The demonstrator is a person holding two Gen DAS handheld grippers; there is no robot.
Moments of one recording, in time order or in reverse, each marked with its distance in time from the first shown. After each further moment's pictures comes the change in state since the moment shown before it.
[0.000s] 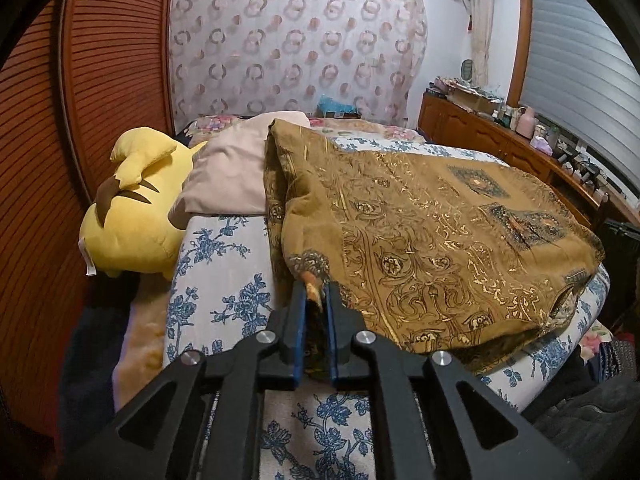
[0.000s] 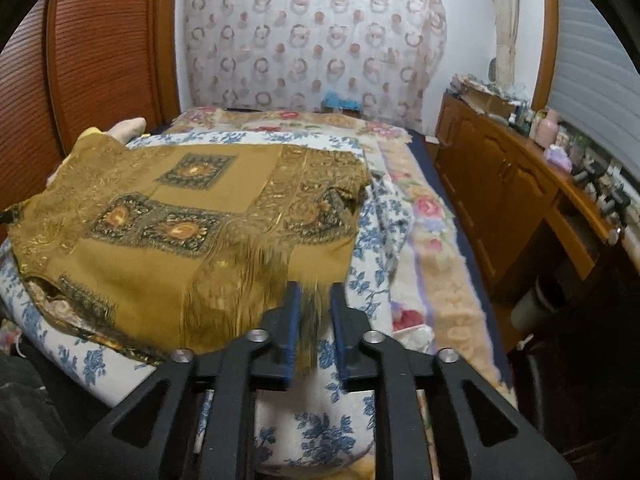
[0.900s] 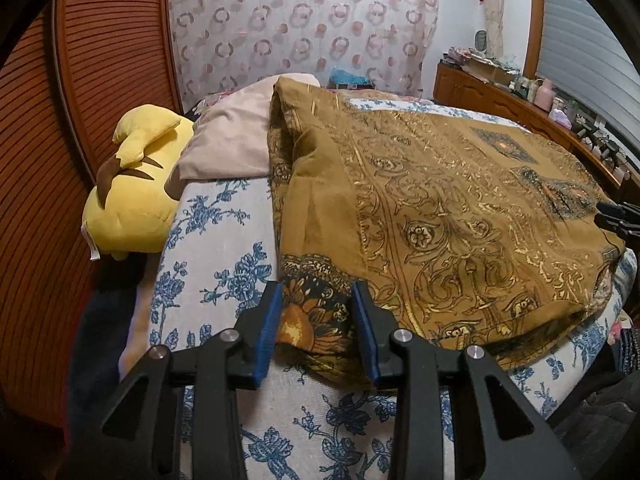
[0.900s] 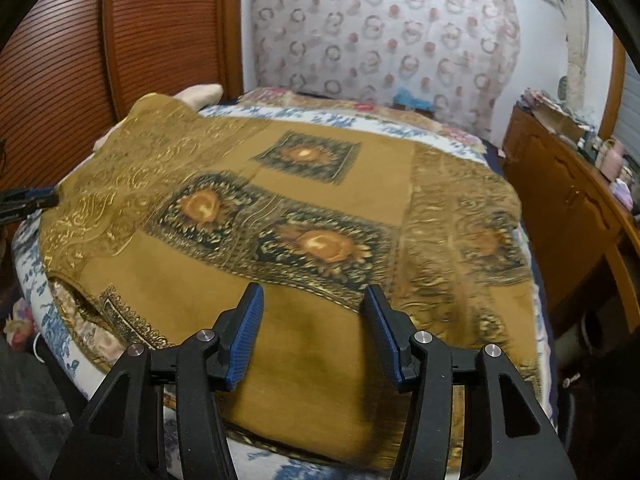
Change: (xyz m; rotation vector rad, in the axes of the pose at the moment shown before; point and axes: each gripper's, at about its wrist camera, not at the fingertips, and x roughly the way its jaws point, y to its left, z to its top) left arm 0.034 -0.002 -0.014 0.021 0.101 0.070; right arm 0.066 0.111 0.008 -0.124 0.052 0.205
